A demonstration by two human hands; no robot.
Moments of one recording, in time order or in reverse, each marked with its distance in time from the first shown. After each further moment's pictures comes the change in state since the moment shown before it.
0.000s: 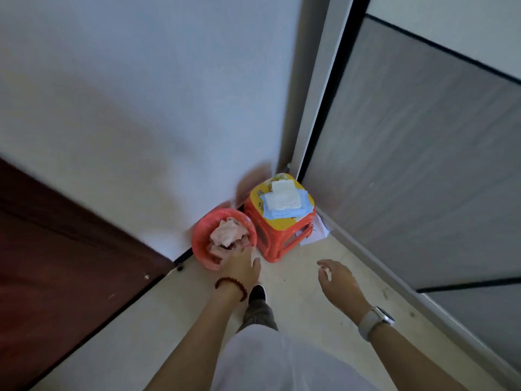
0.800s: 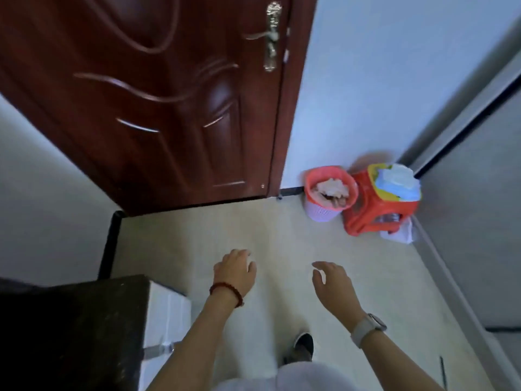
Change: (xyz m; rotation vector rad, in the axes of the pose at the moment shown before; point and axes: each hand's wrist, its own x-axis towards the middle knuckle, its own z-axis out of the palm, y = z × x) left_hand -0.499 -0.222 0.137 -0.262 0.279 -0.474; right_hand -0.424 -0.032 0.157 -0.156 -0.244 -0.551
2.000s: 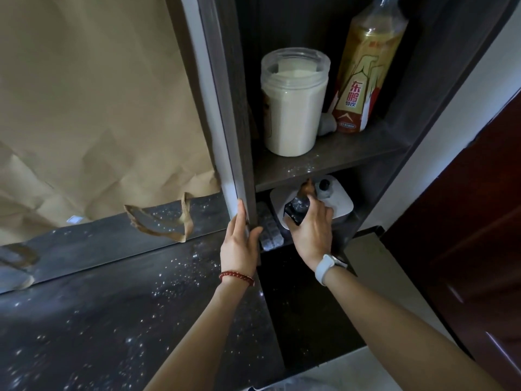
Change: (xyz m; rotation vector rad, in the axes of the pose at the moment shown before) left_hand -0.272 -0.359 -0.109 -0.525 1.458 -0.971; right_hand -0.171 -0.491 0.316 0.086 -0.469 -1.274
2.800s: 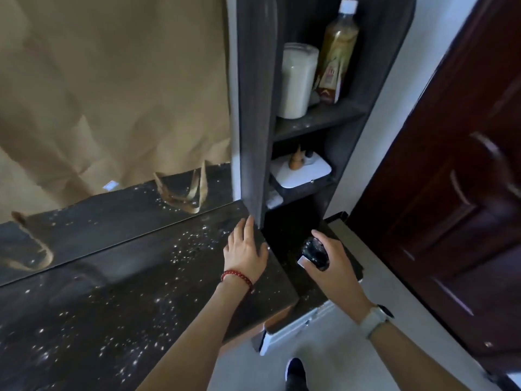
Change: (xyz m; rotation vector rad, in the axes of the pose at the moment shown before) left_hand -0.108 -0.040 -0.081 0.187 -0.415 0.048; right_hand -0.218 -0.019 -0.073 0.250 -0.217 0.111
